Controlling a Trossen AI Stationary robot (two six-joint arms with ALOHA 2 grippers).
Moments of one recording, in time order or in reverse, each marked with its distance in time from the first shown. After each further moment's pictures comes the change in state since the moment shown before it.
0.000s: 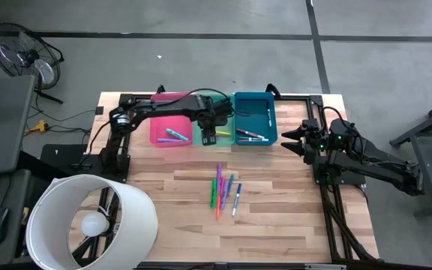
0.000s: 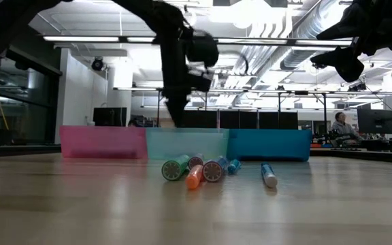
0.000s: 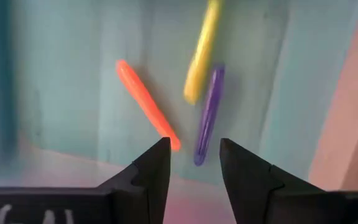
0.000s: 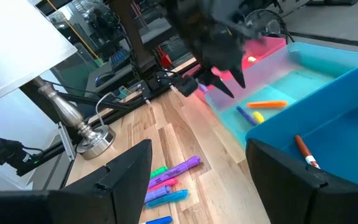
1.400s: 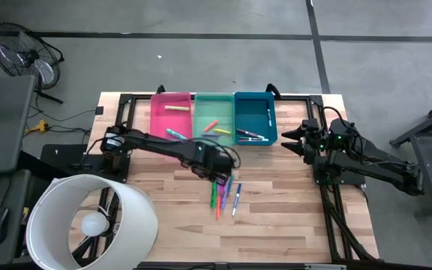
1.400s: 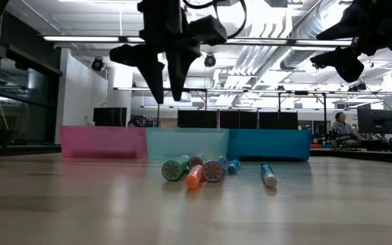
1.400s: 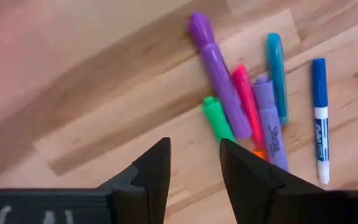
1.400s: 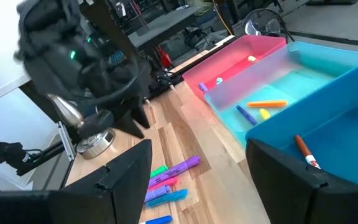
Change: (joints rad) left arm -0.463 -0.064 0.000 -0.144 0.055 -1.449; right arm 0.000 0.001 0.000 0.000 0.000 0.000
